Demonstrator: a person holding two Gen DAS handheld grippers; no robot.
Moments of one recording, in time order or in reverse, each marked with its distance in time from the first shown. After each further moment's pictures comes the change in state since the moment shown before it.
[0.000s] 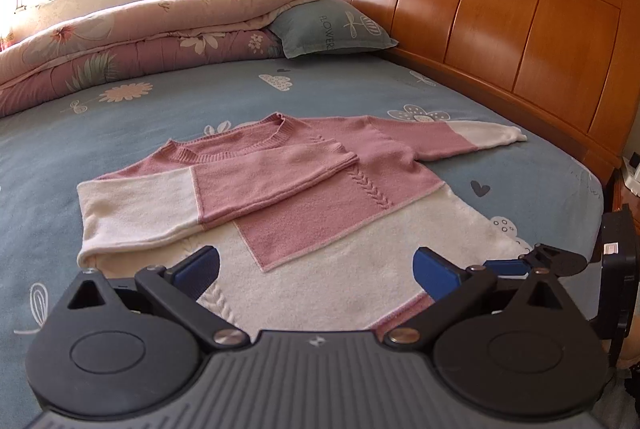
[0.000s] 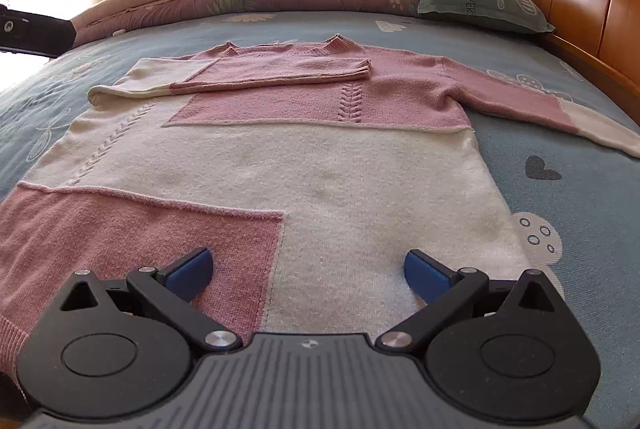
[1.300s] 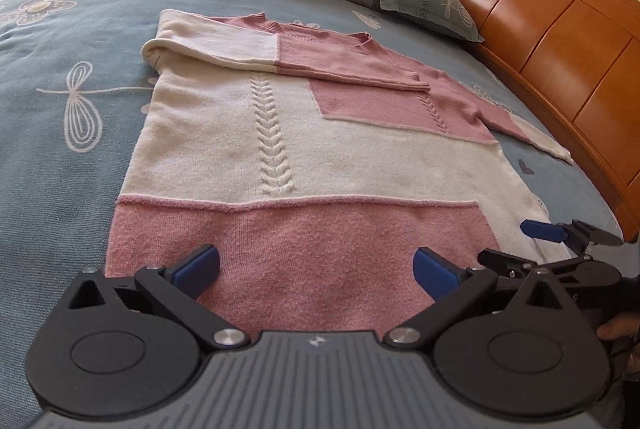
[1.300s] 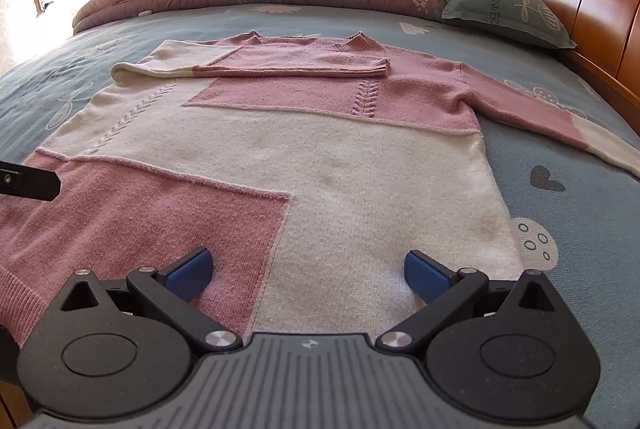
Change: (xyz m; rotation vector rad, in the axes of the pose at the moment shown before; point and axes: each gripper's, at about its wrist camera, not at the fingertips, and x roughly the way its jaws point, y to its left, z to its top) left arm -0.005 0.012 -0.105 -0.313 0.081 0.095; right arm -0.008 -0.004 -0.005 -0.080 0.024 0.038
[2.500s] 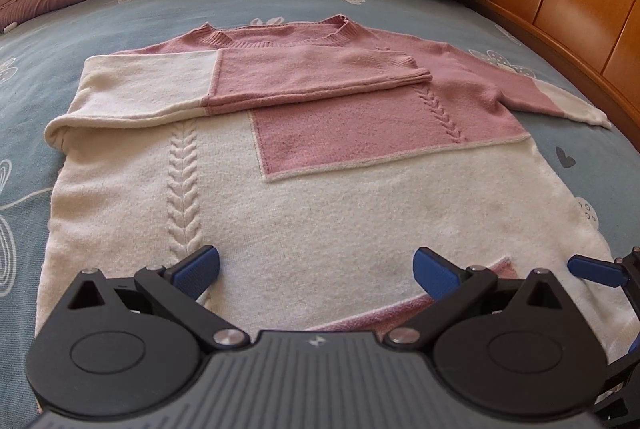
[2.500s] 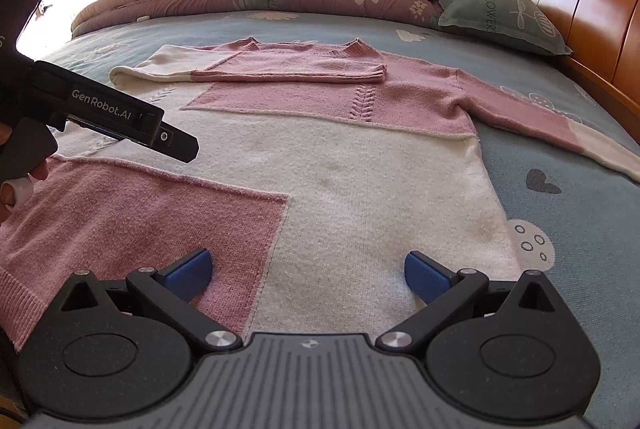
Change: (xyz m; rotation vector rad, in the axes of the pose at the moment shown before) left arm 0.085 -0.054 0.066 0.131 0.061 0.093; right arm -0.001 0.001 -0.005 -0.001 -0.031 -0.015
